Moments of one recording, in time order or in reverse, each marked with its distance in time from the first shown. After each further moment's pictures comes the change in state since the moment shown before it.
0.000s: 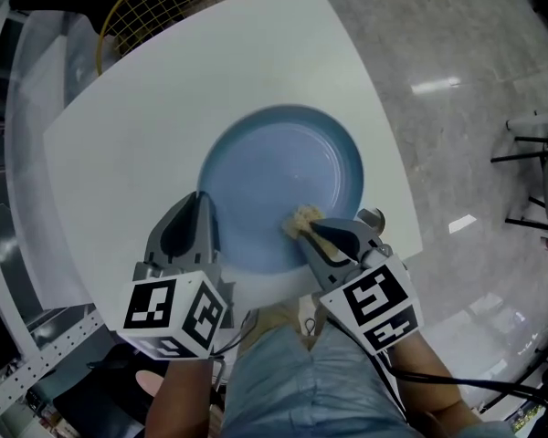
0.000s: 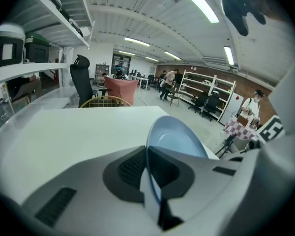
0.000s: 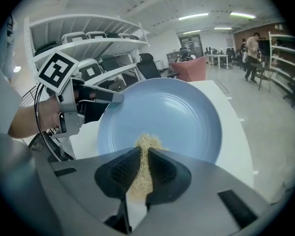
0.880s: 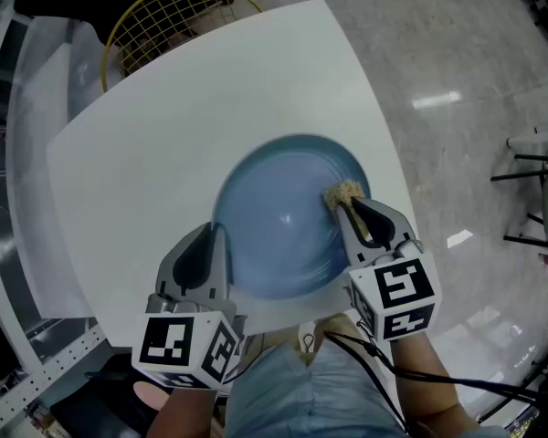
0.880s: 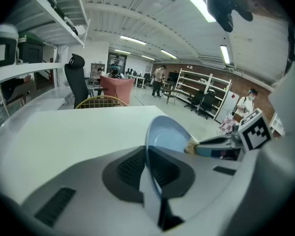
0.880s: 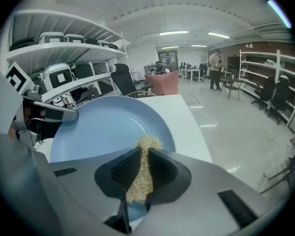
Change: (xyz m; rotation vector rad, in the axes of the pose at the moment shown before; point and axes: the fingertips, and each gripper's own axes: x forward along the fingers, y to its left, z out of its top) left arm 0.001 -0.003 0.007 0.037 0.009 -0.039; right arm -0.004 -0.091 0.042 0.080 -0.128 -0.311
